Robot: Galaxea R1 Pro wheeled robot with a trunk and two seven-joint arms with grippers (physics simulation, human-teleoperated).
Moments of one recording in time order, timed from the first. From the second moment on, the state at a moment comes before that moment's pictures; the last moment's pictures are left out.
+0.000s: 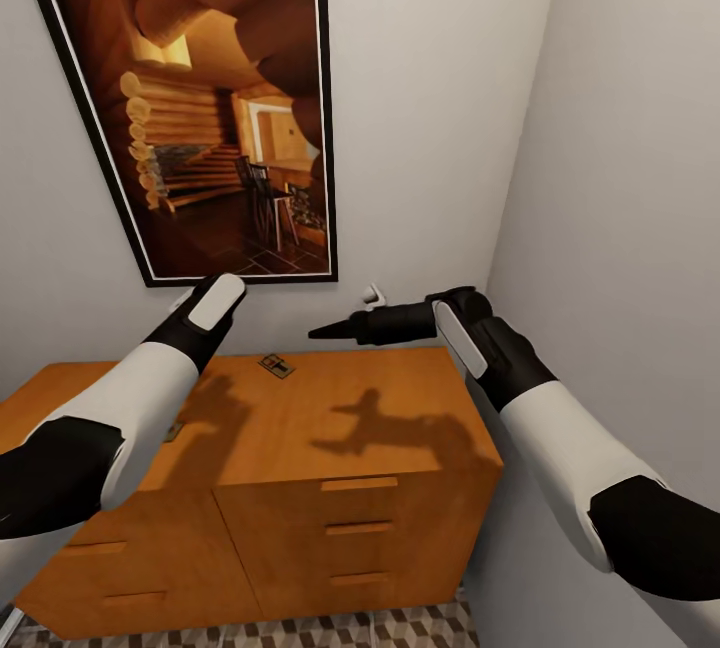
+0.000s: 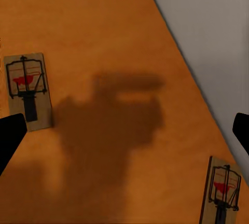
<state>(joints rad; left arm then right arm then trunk) -1.29 0.02 -0.27 -0.55 1.12 0.09 1.35 -1.13 0.03 0.39 -0.90 -0.47 0.96 0.90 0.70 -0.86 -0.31</state>
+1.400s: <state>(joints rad) -1.29 0.13 -0.28 -0.53 1.10 0.10 1.44 -1.10 0.03 0.40 -0.90 -0.47 0.93 0.90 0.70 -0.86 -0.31</state>
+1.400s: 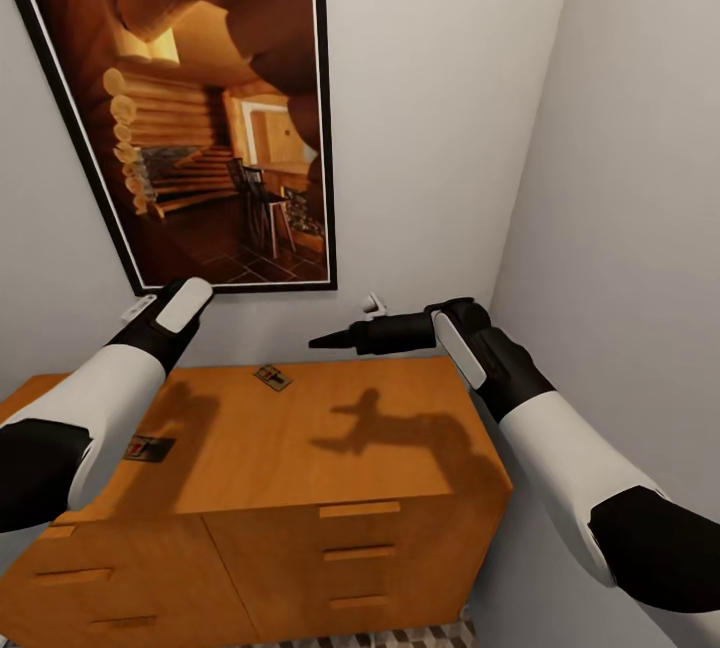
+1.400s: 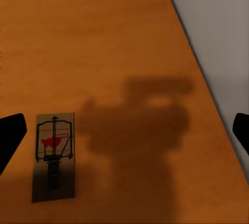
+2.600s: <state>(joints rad) -1.29 0.13 -0.28 -0.34 1.06 0.09 1.44 -1.10 0.03 0.40 -0.91 -0.47 0.93 0.84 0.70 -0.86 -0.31</state>
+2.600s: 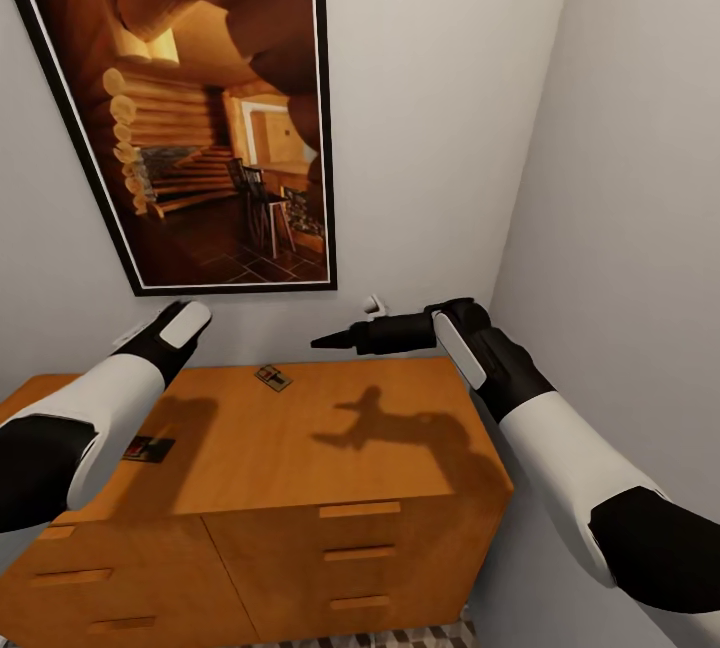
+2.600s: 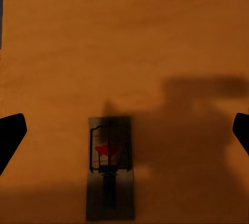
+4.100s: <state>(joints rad) -1.28 0.12 -0.27 -0.09 1.06 0.01 1.27 -1.10 0.03 0.40 -0.90 -0.47 0.93 0.83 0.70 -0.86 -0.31</state>
